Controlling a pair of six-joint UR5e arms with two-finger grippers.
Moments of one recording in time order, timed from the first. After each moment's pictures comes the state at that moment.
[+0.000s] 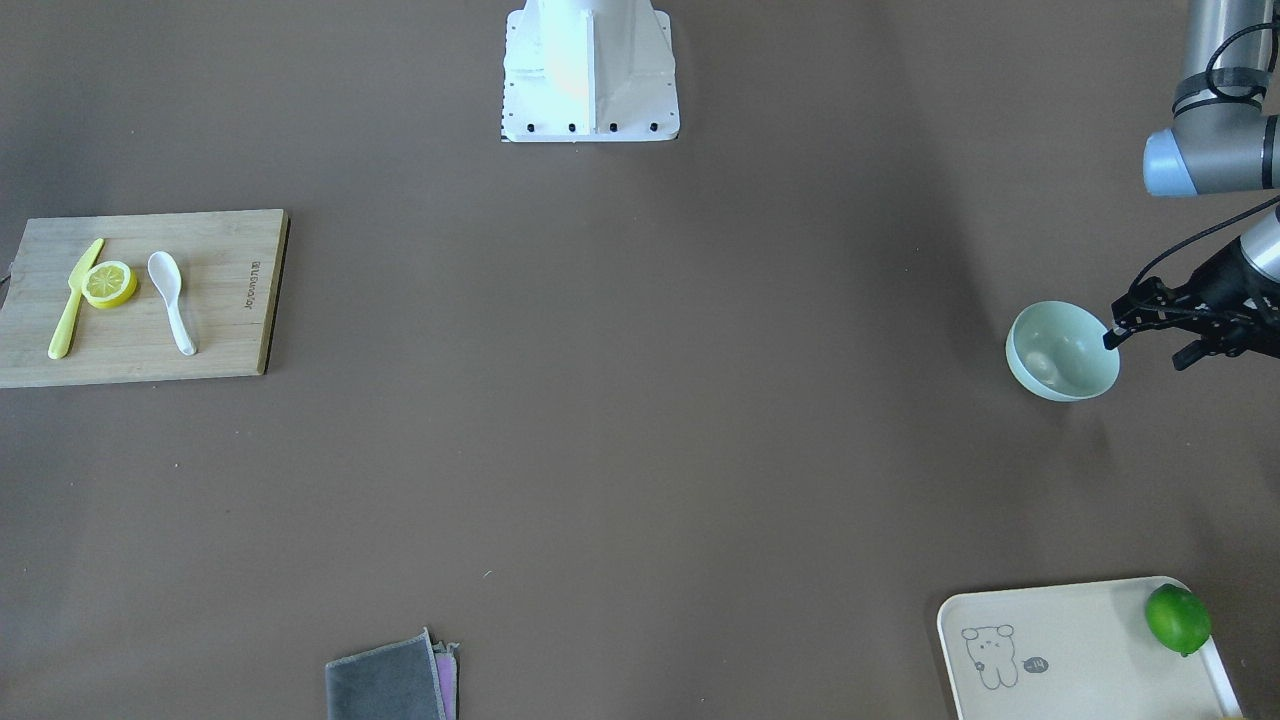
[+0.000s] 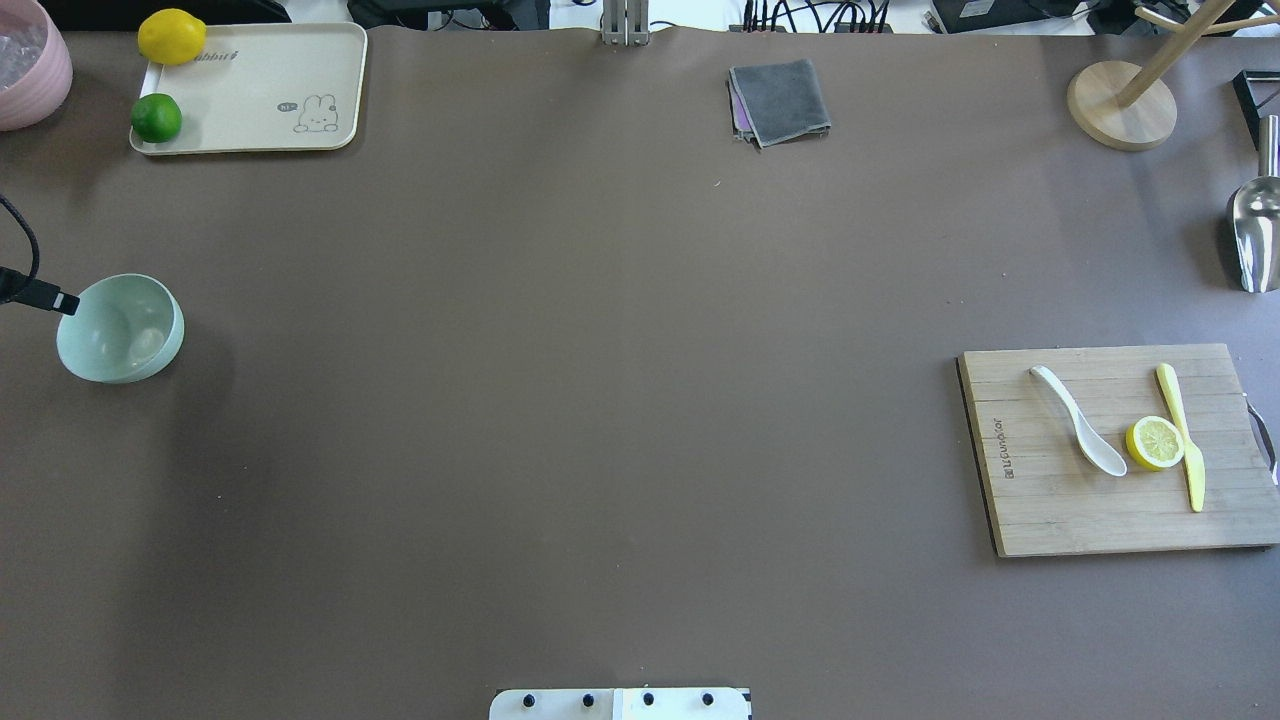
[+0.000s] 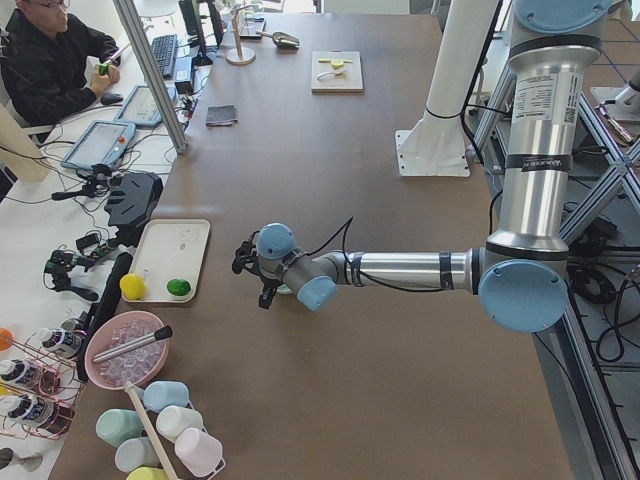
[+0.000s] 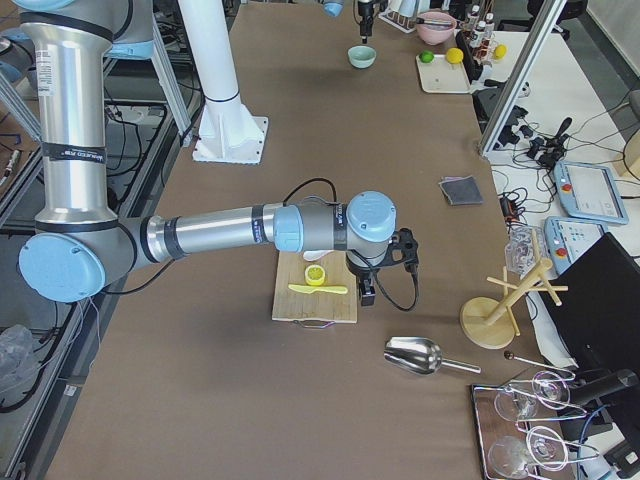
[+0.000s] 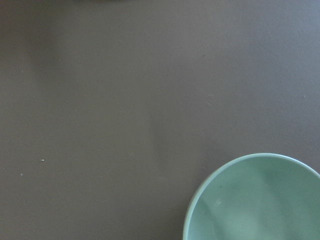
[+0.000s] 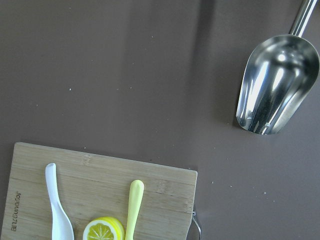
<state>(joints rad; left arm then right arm) -1.17 -1.61 -1.42 -2.35 -2.32 -0.46 1.56 -1.60 1.78 -1.67 2.50 -0.09</state>
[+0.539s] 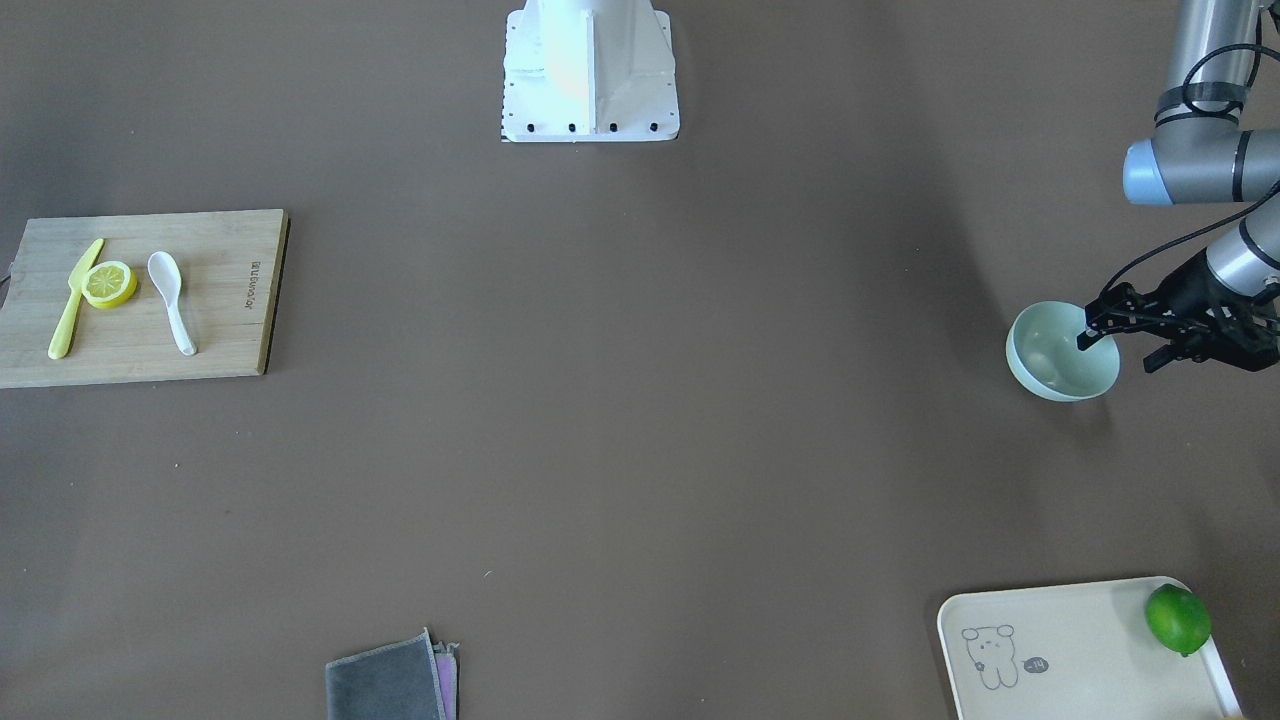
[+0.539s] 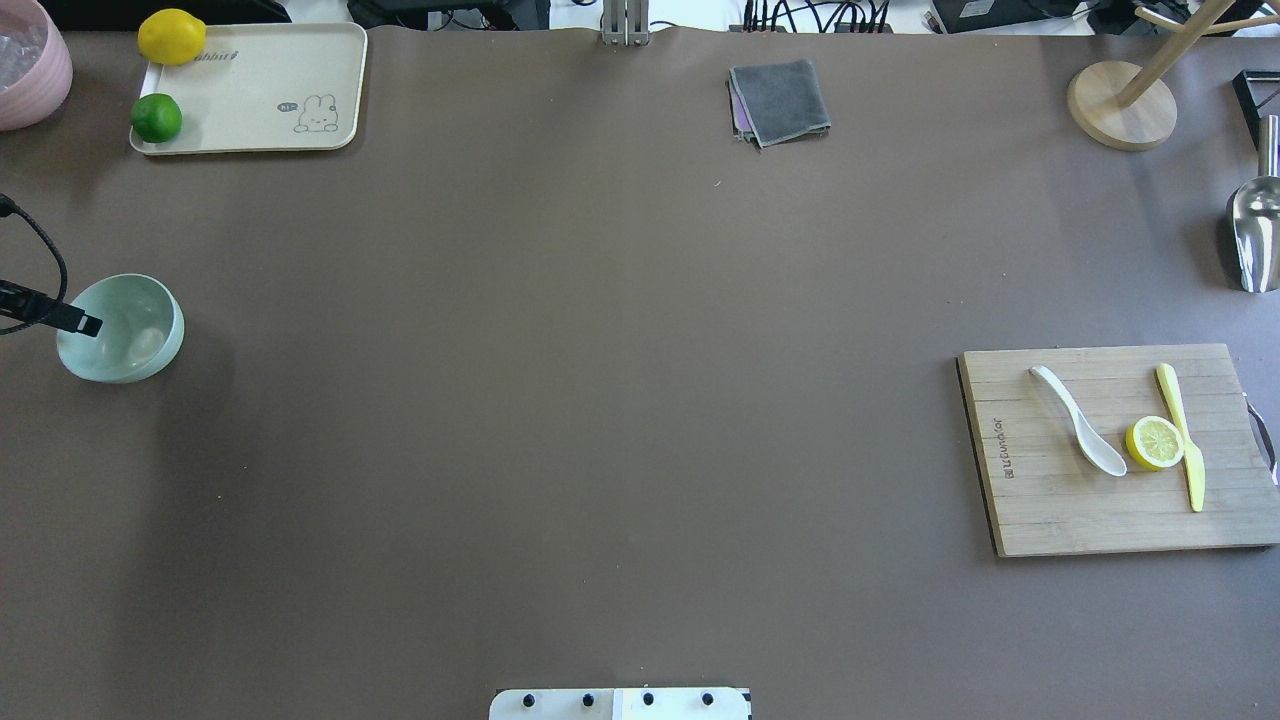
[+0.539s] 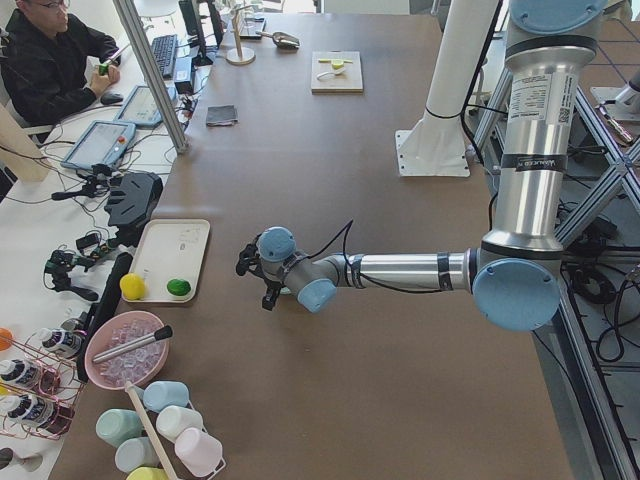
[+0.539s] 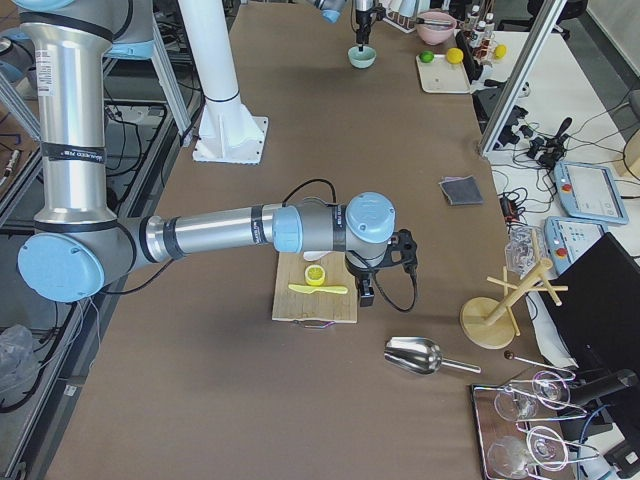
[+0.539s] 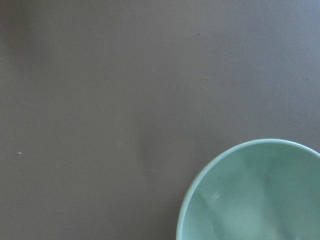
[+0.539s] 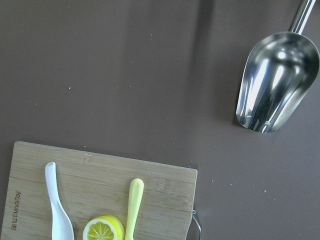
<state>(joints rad) -1.11 -1.62 -1.36 -2.41 -2.31 -0.45 1.56 -1.60 1.79 -1.67 2.50 -0.09</state>
